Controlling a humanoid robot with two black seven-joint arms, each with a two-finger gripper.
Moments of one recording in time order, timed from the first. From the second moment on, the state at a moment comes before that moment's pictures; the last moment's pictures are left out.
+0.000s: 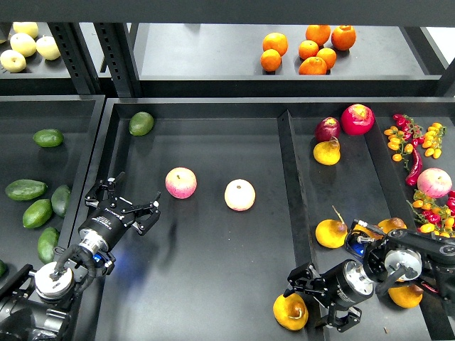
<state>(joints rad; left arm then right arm) -0.21 0.00 -1.36 -0.71 -0.09 -0.49 0.28 0.75 -0.34 -0.02 0.89 -0.24 0.58 -0.49</state>
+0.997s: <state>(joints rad) -0.20 0.00 -1.36 -0.72 -0.08 -0.49 0.28 0.72 -0.31 0.04 0.87 -0.23 0.58 -0.49</state>
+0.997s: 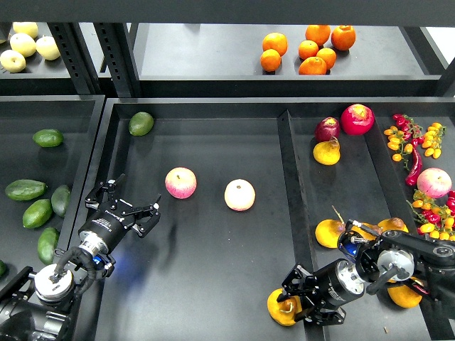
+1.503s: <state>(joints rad) -0.19 0.00 -1.36 -0.72 -0.08 -0.49 0.28 0.70 -0.33 0.16 0.85 -0.21 0.58 -0.49</state>
